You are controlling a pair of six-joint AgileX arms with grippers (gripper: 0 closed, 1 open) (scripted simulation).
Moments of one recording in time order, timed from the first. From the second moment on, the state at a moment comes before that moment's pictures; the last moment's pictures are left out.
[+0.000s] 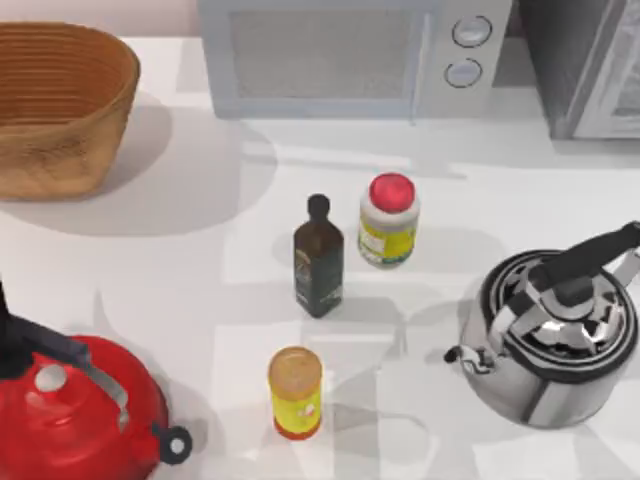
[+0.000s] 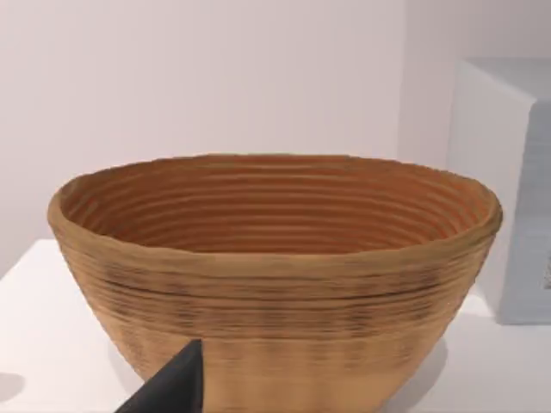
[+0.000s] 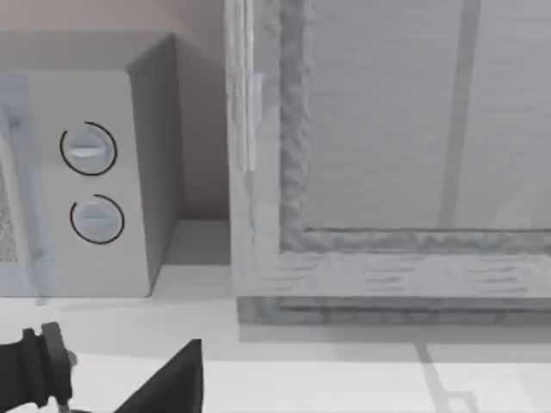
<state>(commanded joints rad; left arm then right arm) 0.00 0.00 0.00 0.00 0.00 0.00 0.00 0.00 0.00 0.00 0.00 0.00</state>
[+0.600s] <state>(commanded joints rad) 0.00 0.00 0.00 0.00 0.00 0.00 0.05 0.33 0.38 -0.11 0.05 0.00</state>
